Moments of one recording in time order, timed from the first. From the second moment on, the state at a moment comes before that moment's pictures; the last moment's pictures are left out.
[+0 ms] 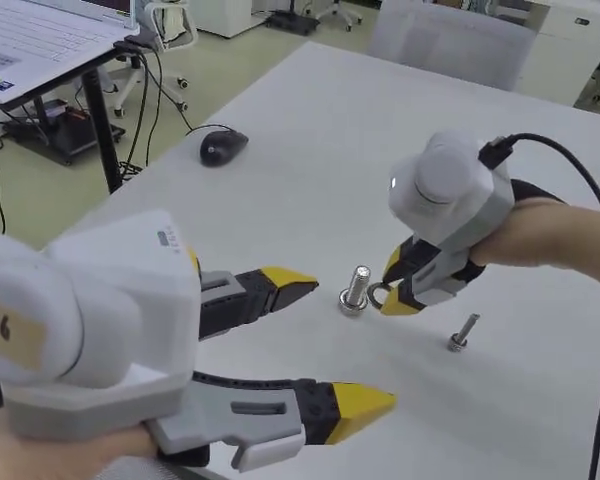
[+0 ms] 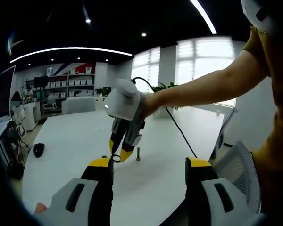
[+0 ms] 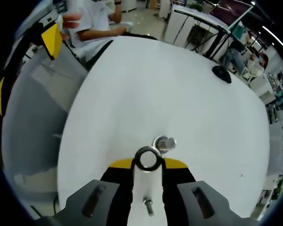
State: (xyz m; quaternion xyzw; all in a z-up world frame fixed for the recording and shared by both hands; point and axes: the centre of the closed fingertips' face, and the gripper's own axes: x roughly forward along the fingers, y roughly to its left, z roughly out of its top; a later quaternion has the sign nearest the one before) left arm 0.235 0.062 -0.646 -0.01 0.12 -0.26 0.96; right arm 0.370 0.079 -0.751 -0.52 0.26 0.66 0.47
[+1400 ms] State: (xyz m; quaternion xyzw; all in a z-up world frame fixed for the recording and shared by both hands) left arm 0.237 0.074 -0.649 -0.02 0.13 -0.25 0.96; right arm 0.393 0.112 -0.772 -0.53 0.27 0.66 0.46
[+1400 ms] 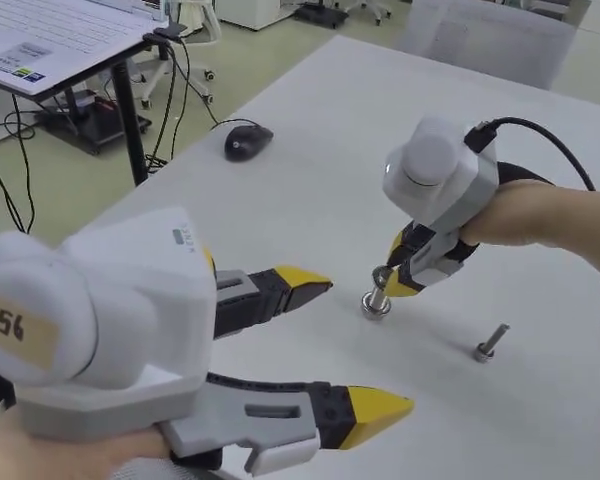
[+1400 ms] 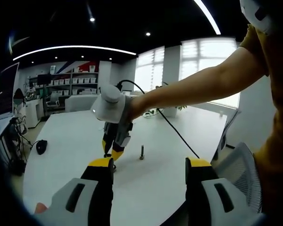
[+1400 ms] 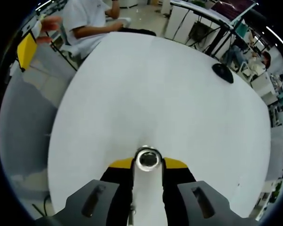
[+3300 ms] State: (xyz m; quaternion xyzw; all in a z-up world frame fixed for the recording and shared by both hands) left arm 0.236 0.080 -0.655 -0.03 0.14 -0.24 0.96; right arm 0.394 0.107 -0.812 -0.55 0.30 0.66 0.42
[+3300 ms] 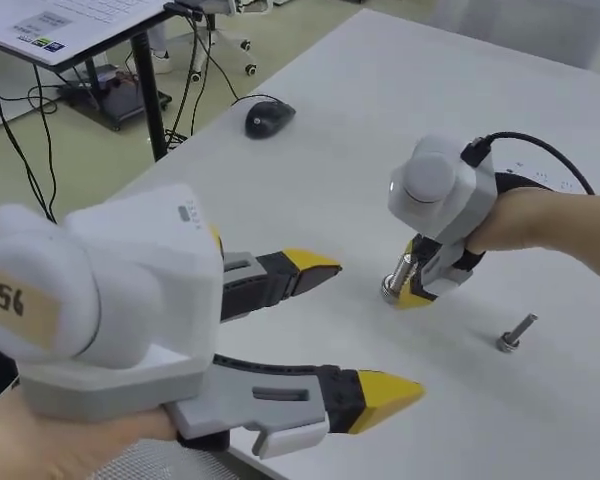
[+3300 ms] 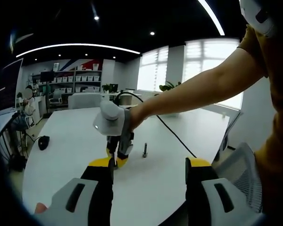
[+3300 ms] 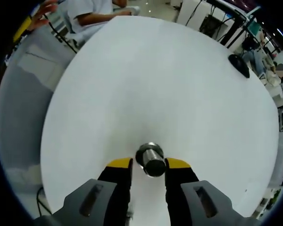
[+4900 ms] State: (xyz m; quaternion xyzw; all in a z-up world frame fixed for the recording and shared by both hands) left arm 0.232 0.065 -0.637 -0.04 0.13 -0.31 0.94; right arm 0.283 -0.055 -0.685 -0.11 0.15 0.63 0.75
